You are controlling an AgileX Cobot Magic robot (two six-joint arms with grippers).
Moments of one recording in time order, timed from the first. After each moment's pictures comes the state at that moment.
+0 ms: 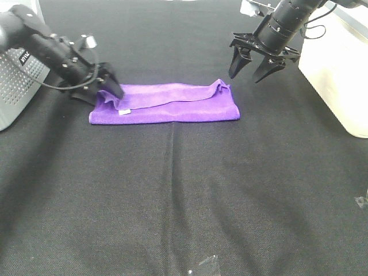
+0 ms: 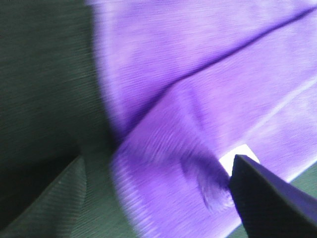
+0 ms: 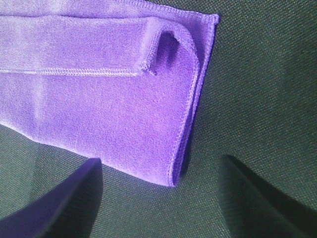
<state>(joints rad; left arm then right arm) -0.05 2.73 -2.42 -0.64 1.19 0.36 0.15 2.49 -2.32 0.41 1.22 -0.14</state>
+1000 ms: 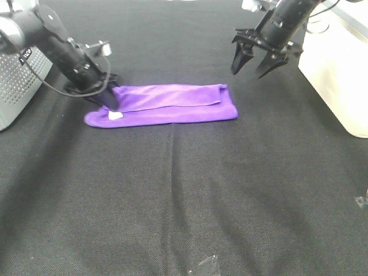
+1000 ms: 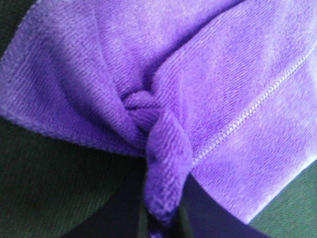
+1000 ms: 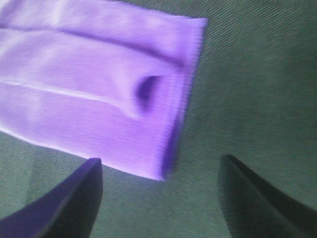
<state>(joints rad) -0.09 2.69 -2.40 -0.49 1.20 0.39 0.15 2.46 -2.32 0.38 1.22 -0.14</state>
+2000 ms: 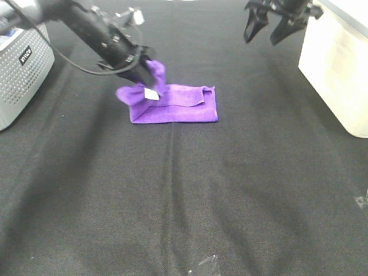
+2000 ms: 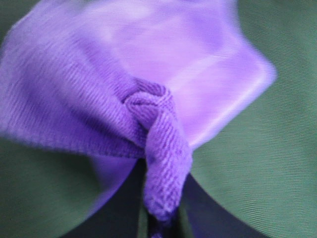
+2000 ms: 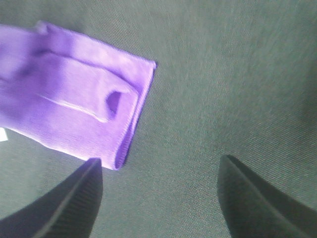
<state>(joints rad) -0.24 2.60 -2.40 -0.64 1.16 0.41 0.15 2.31 -2.32 0.31 1.22 -0.14</state>
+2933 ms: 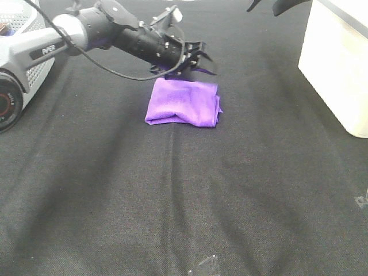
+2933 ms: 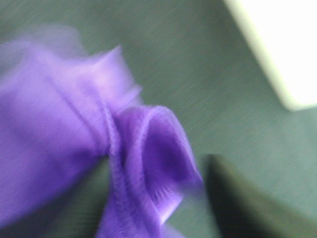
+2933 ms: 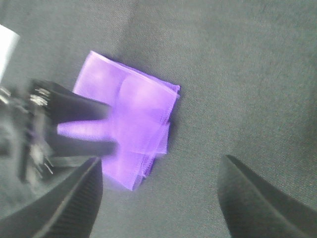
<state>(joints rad) -0.37 2.67 -2.40 -0.95 0.82 0.48 0.15 2.22 -2.32 0.36 1.22 -0.14</state>
